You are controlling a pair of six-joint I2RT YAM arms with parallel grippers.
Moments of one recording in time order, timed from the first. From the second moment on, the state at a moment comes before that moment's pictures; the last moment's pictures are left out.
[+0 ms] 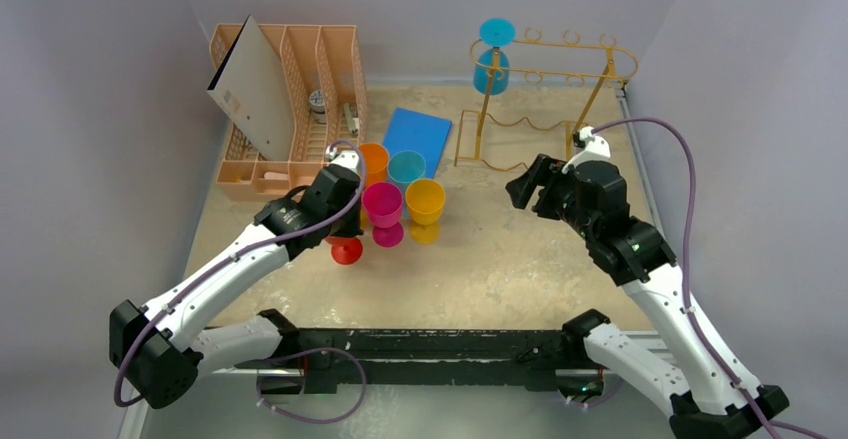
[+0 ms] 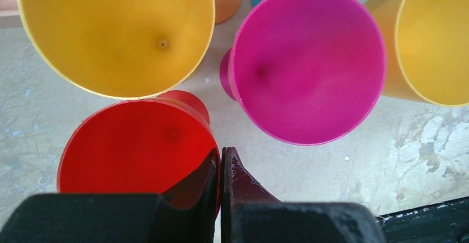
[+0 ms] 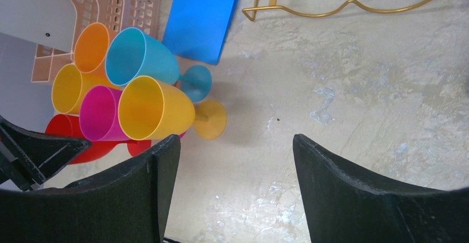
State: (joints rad) left arm -0.66 1.09 0.93 -0.72 -0.24 -0.49; right arm 0.46 0.80 0.98 -0.64 0.11 0.59
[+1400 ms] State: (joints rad) left arm -0.69 1.05 0.93 -0.75 -0.14 -0.49; right arm 0.46 0.79 0.97 -0.63 0.12 0.61
